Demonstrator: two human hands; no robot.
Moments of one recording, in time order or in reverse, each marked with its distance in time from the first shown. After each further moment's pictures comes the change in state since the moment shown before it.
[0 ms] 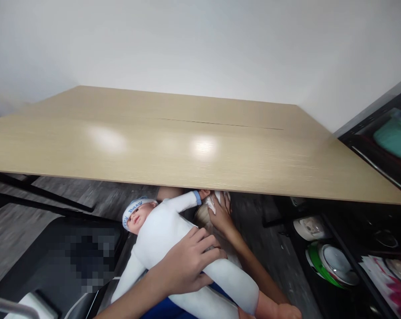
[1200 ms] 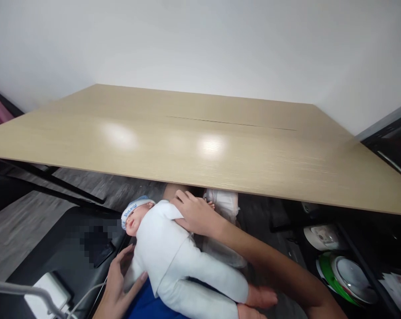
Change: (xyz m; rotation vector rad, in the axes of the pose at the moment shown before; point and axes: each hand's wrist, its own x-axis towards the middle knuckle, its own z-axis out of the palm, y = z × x) left_hand -0.226 -0.014 0.057 -0.059 0.683 -1.034; right_hand -0.013 -0.145 -0.102 -0.185 -0.141 -0.967
